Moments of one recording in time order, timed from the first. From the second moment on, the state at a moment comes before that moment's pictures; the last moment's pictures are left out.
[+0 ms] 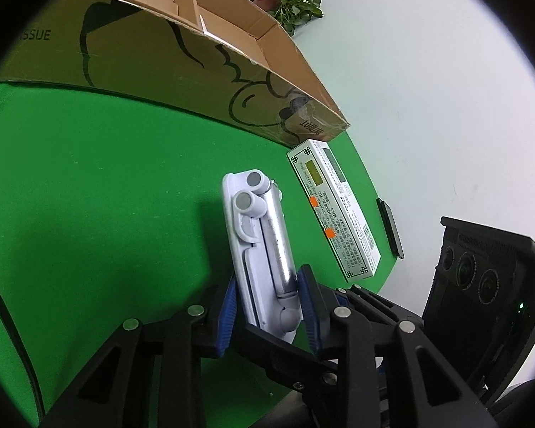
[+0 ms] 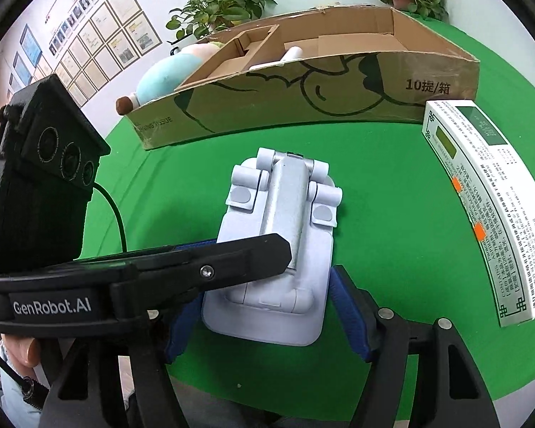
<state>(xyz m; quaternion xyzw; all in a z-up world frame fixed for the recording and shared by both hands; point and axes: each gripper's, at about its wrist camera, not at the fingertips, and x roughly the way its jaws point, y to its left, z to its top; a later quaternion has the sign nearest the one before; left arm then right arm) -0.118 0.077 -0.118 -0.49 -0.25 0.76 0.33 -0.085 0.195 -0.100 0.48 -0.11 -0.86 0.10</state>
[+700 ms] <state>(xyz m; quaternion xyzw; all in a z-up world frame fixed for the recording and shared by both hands) -0.116 0.081 -0.096 -0.47 -0.24 0.79 0.32 -0.089 0.187 -0.078 0.46 -0.10 -0.87 0.12</state>
